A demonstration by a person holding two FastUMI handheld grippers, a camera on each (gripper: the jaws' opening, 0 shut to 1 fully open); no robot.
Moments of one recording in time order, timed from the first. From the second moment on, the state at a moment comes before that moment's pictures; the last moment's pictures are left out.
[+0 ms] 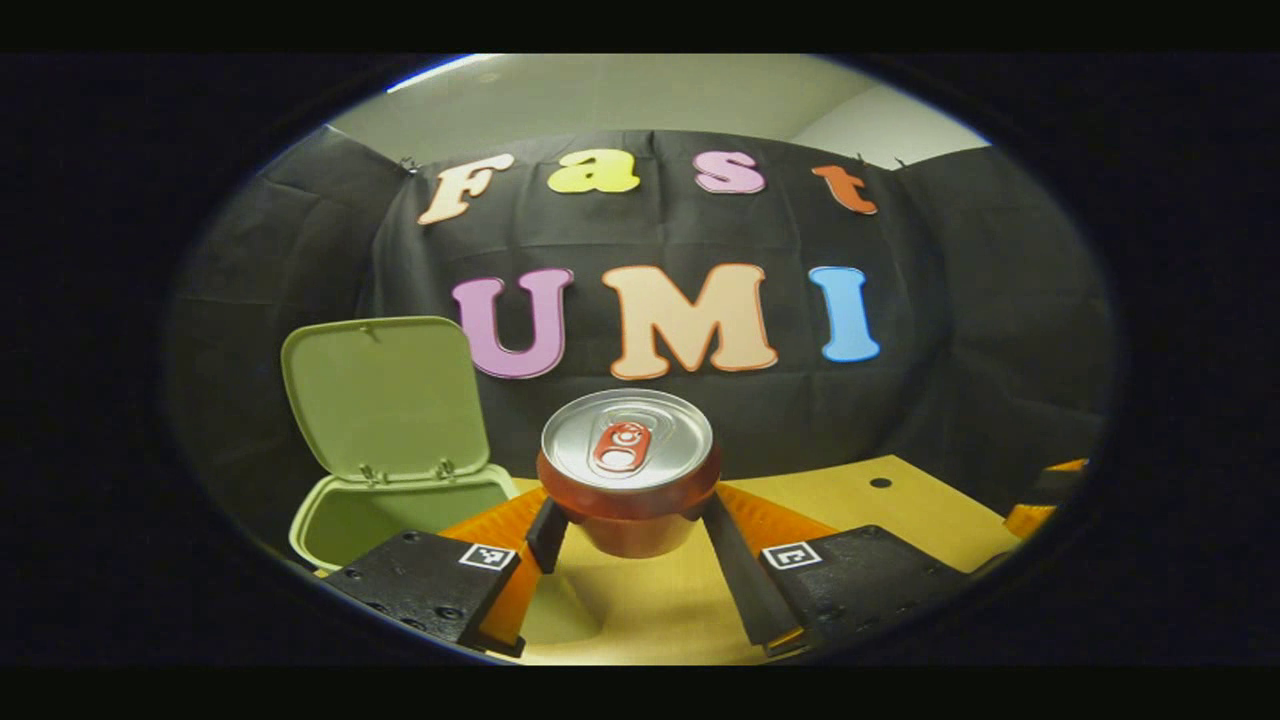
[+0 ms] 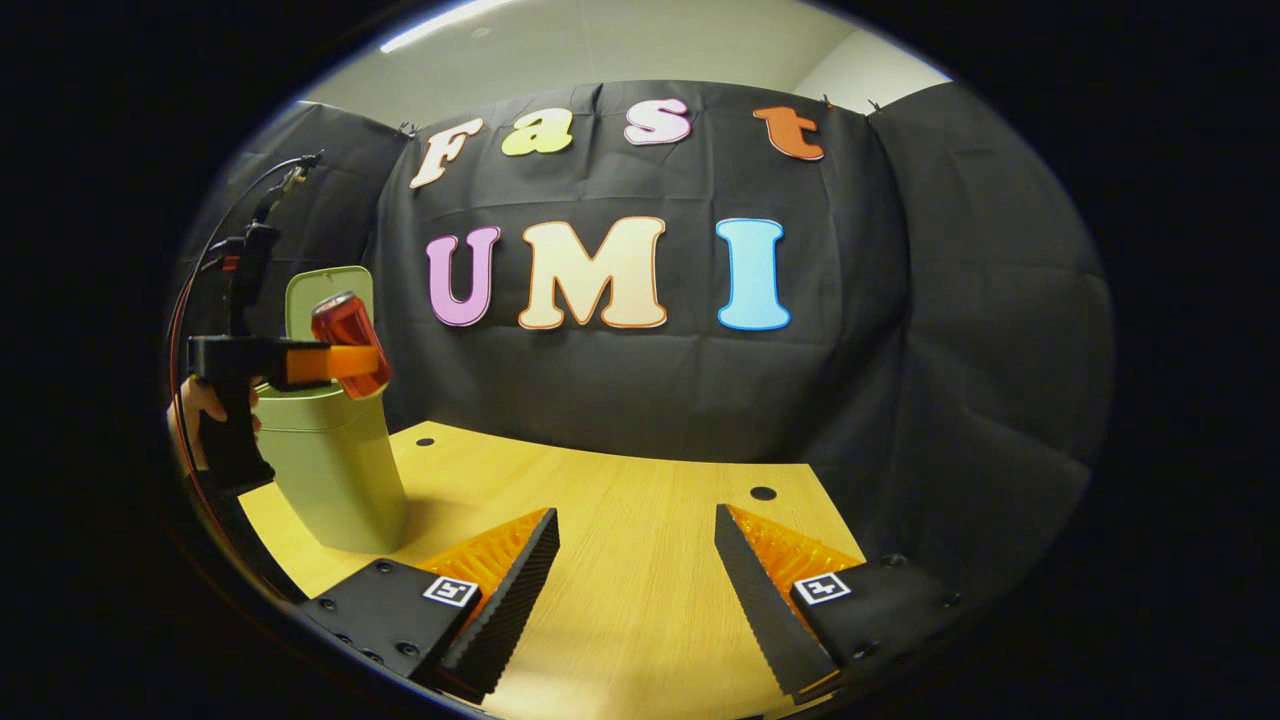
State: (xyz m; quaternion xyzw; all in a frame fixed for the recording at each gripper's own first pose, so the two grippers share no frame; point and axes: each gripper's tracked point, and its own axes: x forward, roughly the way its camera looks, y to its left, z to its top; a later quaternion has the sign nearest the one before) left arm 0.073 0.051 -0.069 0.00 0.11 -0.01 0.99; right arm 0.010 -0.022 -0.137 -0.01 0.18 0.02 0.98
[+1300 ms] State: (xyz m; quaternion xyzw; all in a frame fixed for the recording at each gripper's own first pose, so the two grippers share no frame) left arm 0.095 0.254 0.018 0.03 0.06 0.15 0.99; right arm 0.029 0.008 -0.153 -0.02 0.18 0.01 0.98
